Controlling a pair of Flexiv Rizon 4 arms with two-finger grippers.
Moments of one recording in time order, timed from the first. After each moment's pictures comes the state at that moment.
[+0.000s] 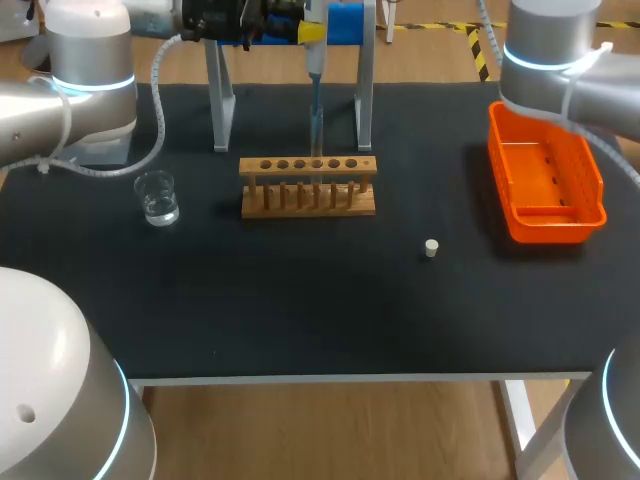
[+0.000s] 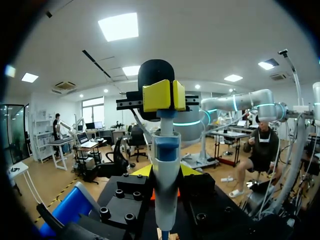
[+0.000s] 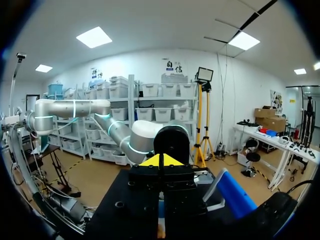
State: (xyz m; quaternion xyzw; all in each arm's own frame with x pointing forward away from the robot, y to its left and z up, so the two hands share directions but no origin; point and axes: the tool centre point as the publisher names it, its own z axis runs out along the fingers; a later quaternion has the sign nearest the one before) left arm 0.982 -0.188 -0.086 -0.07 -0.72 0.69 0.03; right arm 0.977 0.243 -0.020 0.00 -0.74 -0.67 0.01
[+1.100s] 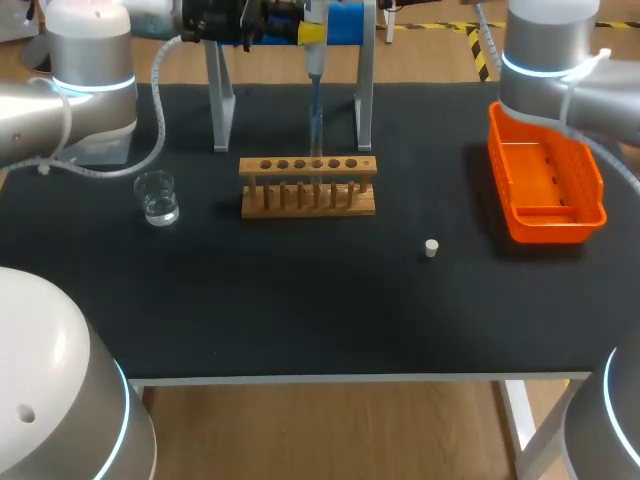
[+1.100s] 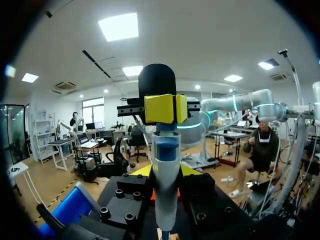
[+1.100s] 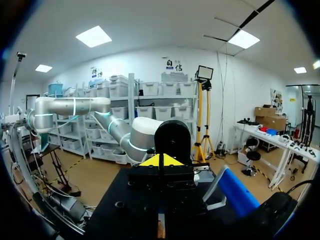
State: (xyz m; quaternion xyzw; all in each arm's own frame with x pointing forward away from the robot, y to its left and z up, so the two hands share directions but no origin) left arm 0.982 -0.188 -0.086 -0.07 -0.72 0.69 0.03; right arm 0.976 0.243 -0.027 0.00 -0.74 -0.67 0.01
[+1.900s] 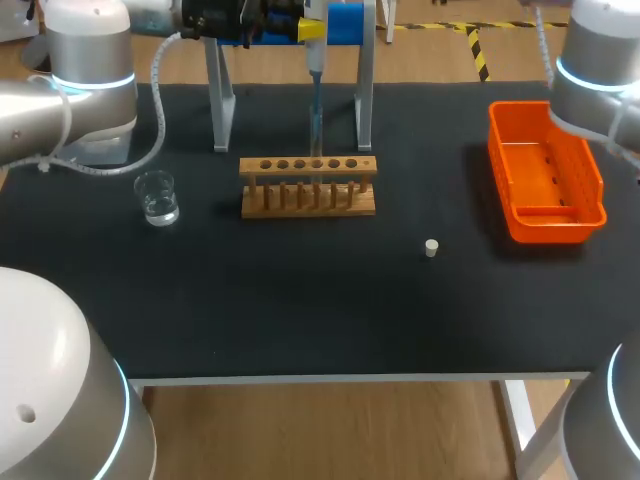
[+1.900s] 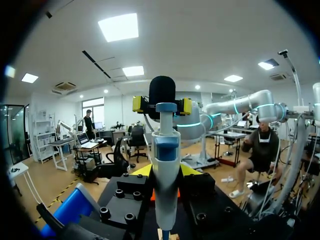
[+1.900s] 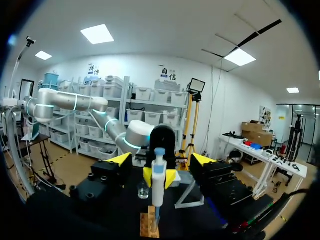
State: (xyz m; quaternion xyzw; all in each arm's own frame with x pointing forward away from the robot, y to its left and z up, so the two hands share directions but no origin) left arm 0.983 -0.188 -0.083 -0.07 -0.72 0.69 0.03; right arm 0.971 0.158 -0.016 0.01 -0.73 -0.68 -0.07
